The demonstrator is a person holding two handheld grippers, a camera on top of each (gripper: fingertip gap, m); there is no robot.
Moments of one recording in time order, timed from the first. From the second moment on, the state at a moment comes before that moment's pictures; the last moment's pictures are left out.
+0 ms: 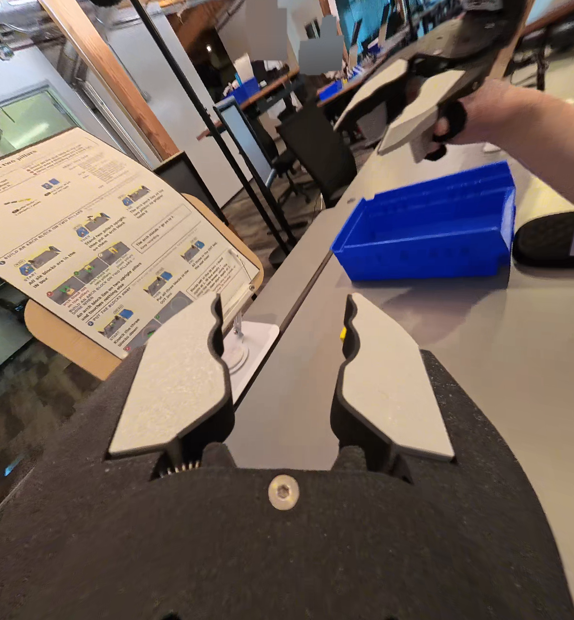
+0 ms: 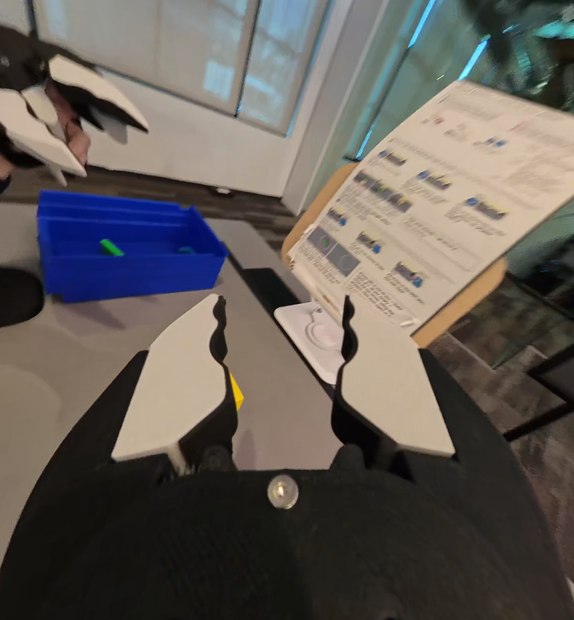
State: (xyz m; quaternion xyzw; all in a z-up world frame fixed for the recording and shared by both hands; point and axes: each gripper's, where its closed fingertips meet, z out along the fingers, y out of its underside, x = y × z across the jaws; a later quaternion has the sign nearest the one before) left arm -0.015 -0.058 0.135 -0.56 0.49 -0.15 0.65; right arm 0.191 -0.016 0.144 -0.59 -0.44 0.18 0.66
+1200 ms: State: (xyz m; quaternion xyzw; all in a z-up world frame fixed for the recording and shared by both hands) left arm 0.046 -0.018 0.068 -0.62 0.49 -0.27 0.55; right arm 0.207 0.031 0.065 -0.69 -0.36 0.26 0.58
